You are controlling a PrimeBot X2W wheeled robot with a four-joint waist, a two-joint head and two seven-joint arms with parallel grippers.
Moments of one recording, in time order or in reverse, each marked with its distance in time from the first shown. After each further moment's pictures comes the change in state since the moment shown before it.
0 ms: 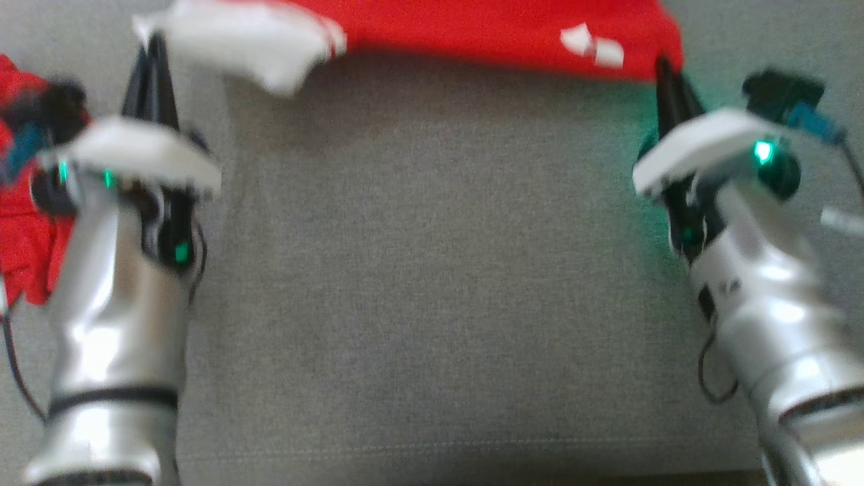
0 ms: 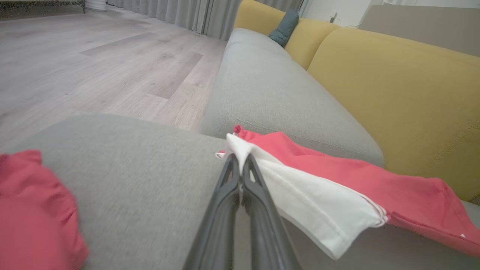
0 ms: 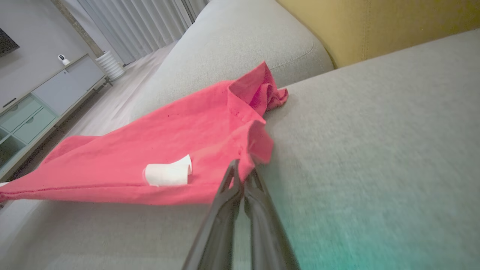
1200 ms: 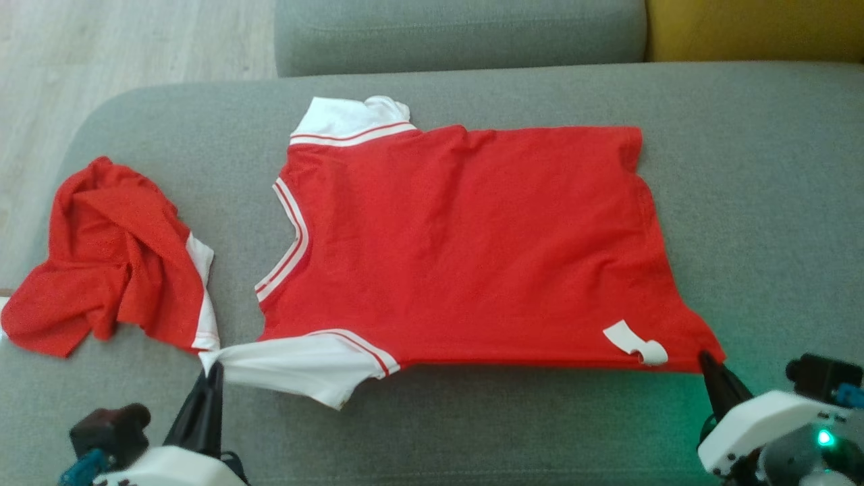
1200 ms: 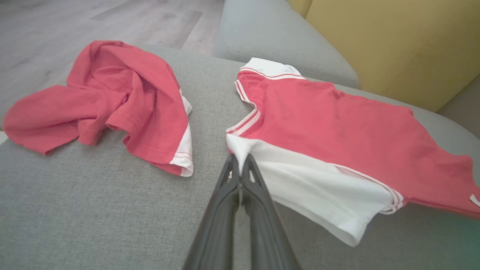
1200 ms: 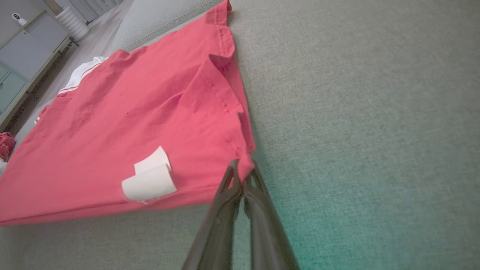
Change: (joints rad) left arm 1.035 -0.007 -0.027 -0.887 0.033 0.128 0.303; right arm 0.998 0.039 -0.391 -0.886 -0.188 0.000 0.483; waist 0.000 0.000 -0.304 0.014
